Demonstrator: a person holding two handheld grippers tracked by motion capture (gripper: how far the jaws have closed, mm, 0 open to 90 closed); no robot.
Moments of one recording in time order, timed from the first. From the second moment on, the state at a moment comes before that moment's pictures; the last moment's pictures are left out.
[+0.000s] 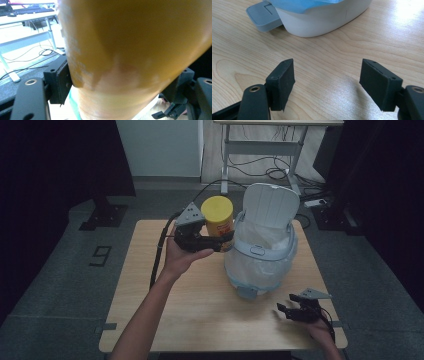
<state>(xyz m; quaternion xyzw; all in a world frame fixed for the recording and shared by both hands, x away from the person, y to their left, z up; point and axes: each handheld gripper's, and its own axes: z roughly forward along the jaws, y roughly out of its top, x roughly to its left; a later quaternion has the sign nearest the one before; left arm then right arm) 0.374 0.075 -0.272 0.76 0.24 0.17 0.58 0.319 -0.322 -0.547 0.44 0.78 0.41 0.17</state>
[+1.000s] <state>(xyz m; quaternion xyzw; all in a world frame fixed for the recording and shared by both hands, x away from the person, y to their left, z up) 0.384 0.046 -0.261 0.77 0.23 0.17 0.58 0.319 -0.322 -0.549 0.44 0.78 0.41 0.17</state>
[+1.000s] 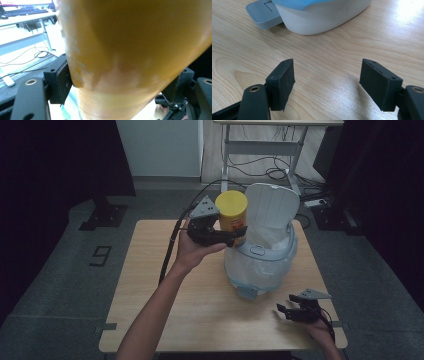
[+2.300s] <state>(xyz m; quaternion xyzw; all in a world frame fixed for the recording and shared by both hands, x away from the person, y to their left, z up) 0.415 -0.009 -0.249 0.78 0.21 0.15 0.57 0.319 -0.318 -0.551 0.43 0.79 0.40 0.17</state>
